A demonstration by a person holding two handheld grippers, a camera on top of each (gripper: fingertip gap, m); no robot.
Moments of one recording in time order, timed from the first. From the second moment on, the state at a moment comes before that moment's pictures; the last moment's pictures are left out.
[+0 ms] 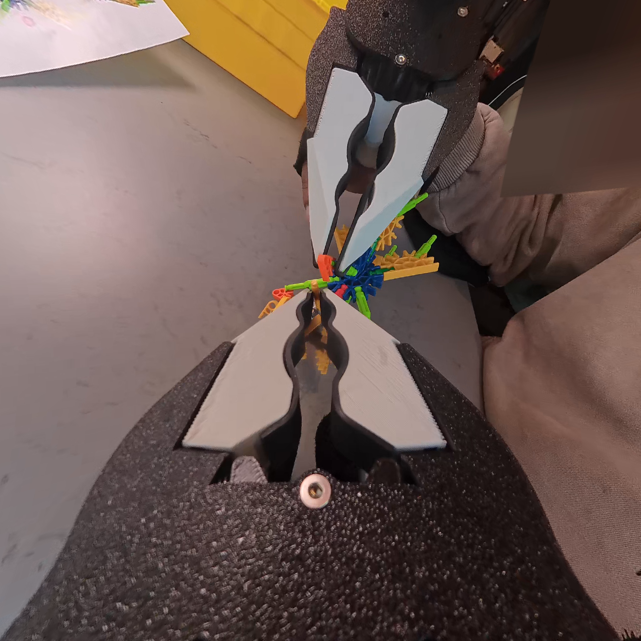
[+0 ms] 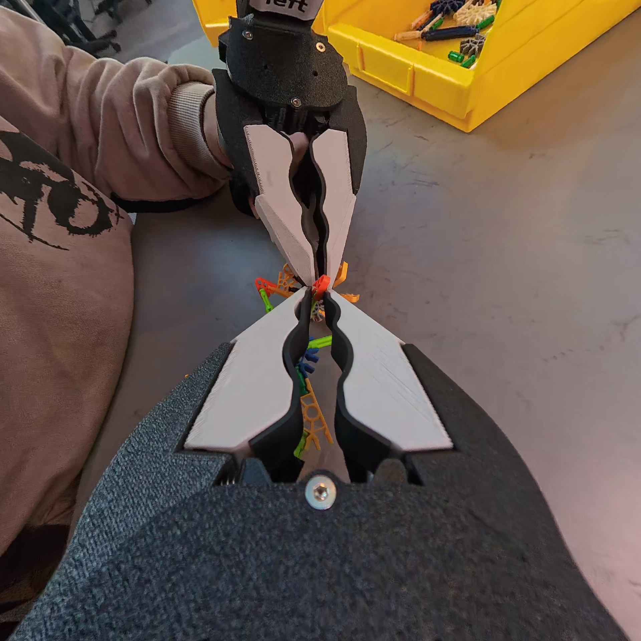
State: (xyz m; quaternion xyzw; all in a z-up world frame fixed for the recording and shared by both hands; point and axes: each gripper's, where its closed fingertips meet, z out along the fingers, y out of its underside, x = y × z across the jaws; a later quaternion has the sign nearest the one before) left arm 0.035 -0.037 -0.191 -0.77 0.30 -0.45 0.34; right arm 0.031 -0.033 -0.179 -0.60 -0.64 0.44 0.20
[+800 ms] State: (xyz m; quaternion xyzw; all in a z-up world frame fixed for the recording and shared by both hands) left arm 0.034 -0.030 -0.194 -0.79 0.29 -0.41 0.35; right arm 0.021 -0.026 -0.186 -0.65 -0.56 0.50 0.13
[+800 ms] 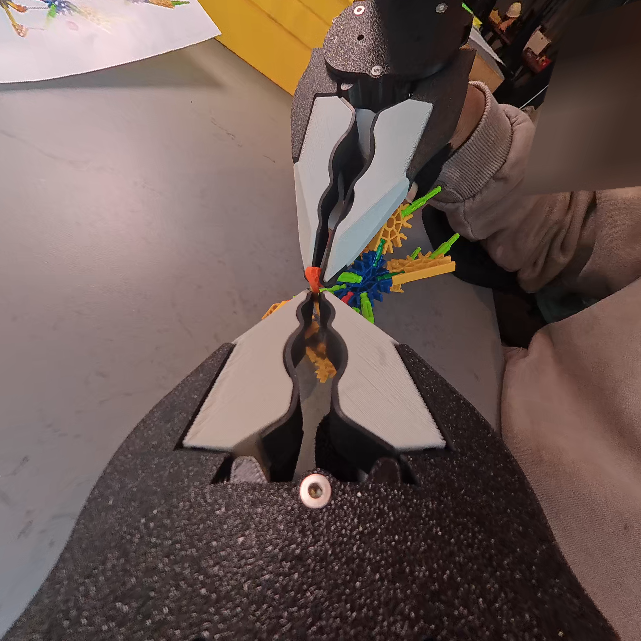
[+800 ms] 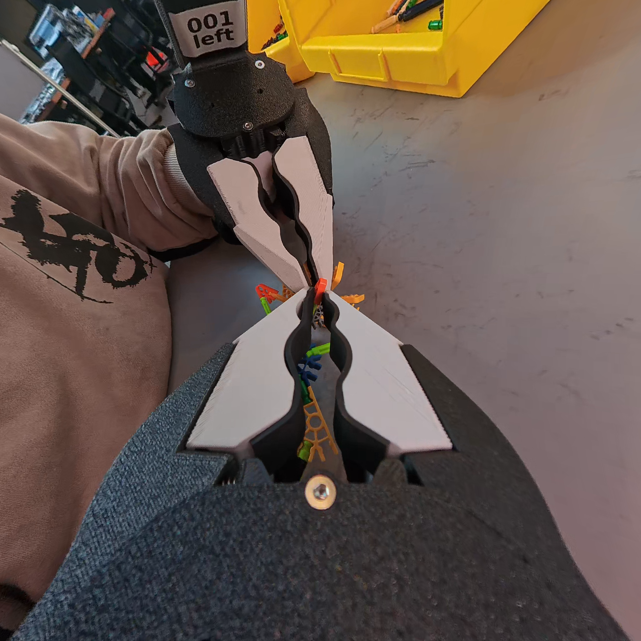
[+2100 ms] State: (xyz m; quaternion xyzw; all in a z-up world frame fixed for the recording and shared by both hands) left arm 0.023 -0.032 -0.183 -0.77 0.31 -0.40 0.38; right arm 0.010 -0.028 -0.179 -0.63 -0.55 0.52 0.16
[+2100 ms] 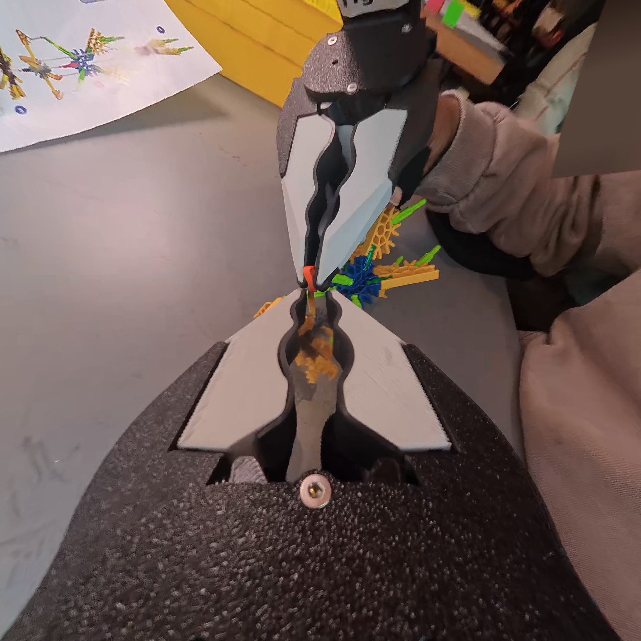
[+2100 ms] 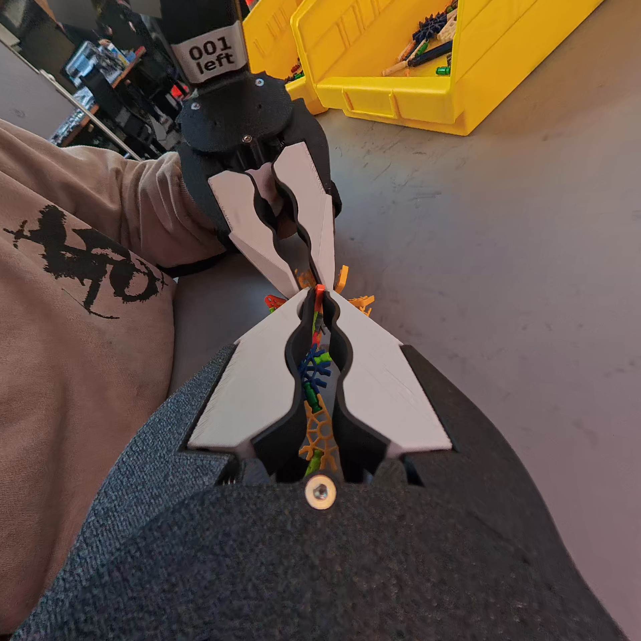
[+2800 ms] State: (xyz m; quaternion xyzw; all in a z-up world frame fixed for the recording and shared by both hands) left arm 0.026 -0.044 -0.139 -0.69 0.29 -0.53 0.39; right arm 0.018 -0.019 -0.097 -0.48 -0.50 0.65 0.31
